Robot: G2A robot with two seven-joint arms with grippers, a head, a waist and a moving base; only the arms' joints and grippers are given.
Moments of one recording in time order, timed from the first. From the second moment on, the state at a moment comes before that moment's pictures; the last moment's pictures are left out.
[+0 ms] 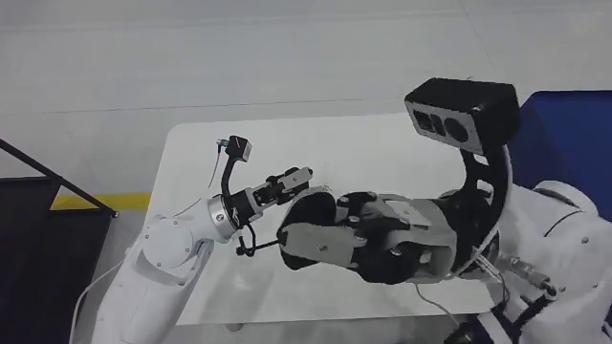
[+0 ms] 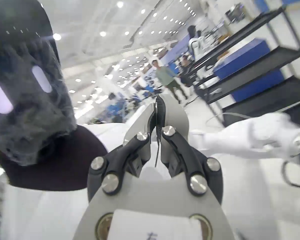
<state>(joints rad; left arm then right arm) 1.19 -1.17 -1.20 -1.83 -0.24 -0.12 -0.70 -0.92 -1.12 1.24 -2.35 0.36 -0.07 0.77</state>
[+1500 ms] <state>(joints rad) 1.19 -1.17 -1.20 -1.83 -0.24 -0.12 -0.70 -0.88 -1.15 1.20 -2.35 0.95 0.08 0.80</state>
